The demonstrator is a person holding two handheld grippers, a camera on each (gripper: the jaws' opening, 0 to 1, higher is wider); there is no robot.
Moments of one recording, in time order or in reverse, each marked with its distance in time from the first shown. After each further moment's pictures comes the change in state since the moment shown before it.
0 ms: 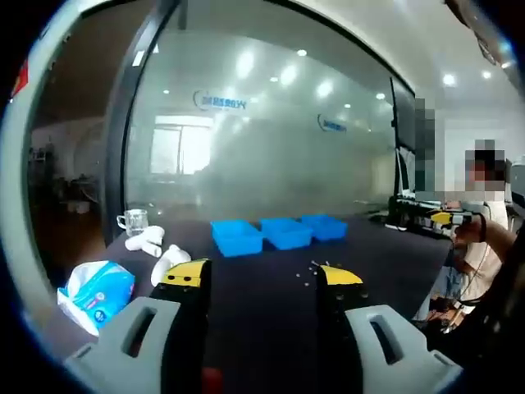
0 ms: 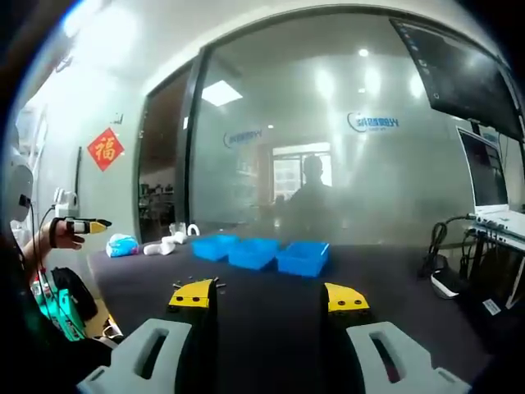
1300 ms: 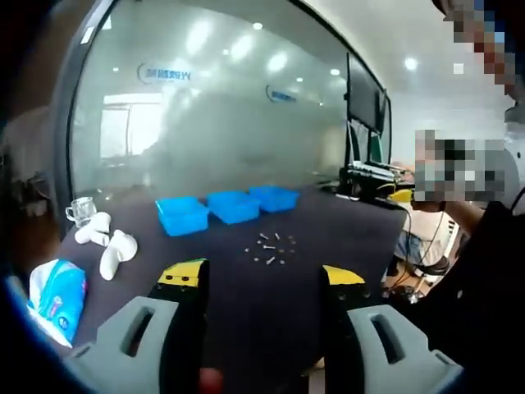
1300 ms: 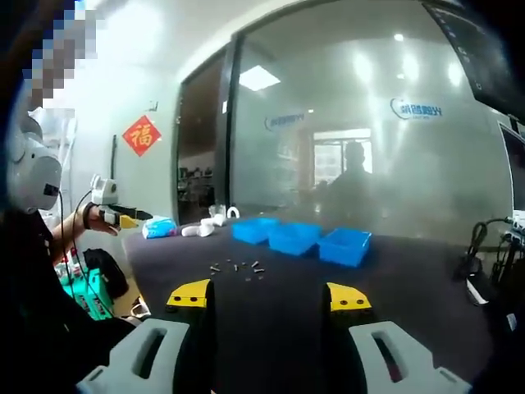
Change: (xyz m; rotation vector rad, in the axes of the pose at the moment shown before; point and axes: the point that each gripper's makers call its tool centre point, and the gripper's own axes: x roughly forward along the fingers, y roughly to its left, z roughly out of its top) left arm 0.009 -0.054 -0.027 0.042 0.151 -0.289; right arm 0.004 0.043 -0.012 -0.042 0.085 0.229
